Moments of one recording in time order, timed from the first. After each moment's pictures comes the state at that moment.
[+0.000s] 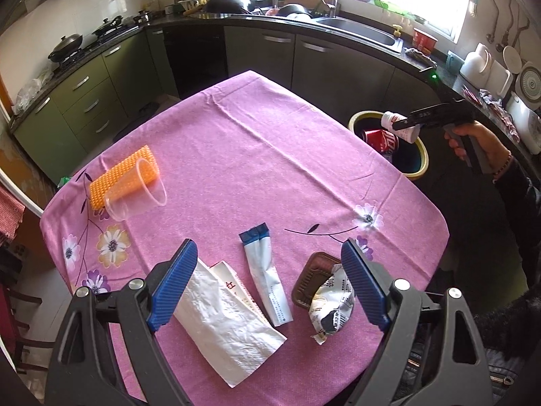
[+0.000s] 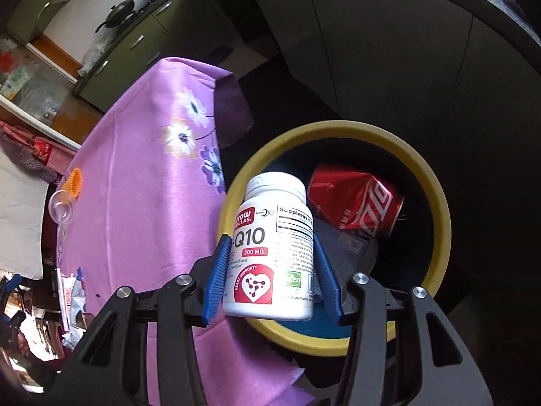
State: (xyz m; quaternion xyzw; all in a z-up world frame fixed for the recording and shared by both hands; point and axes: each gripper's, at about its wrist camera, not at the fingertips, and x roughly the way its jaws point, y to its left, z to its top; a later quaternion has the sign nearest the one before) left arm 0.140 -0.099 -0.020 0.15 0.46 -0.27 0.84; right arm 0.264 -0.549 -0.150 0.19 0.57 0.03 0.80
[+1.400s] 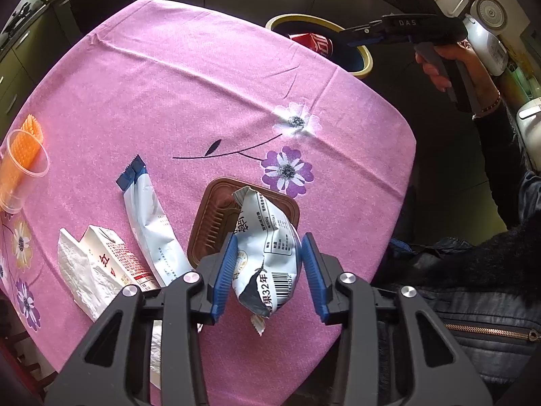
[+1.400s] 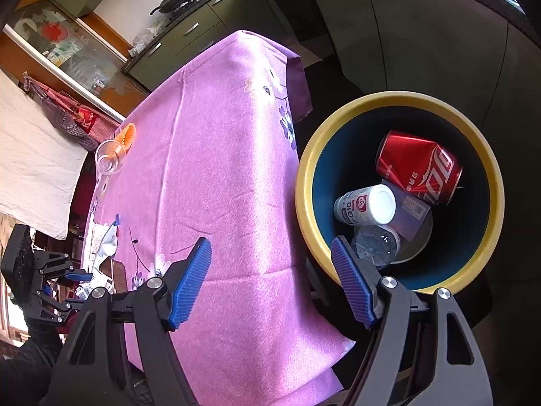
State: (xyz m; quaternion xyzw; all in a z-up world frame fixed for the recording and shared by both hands) left arm 0.117 -0.156 -0.105 0.21 0.56 -0.38 0.70; right arm 0.197 -0.496 -0.135 0.19 0.54 0.14 0.81
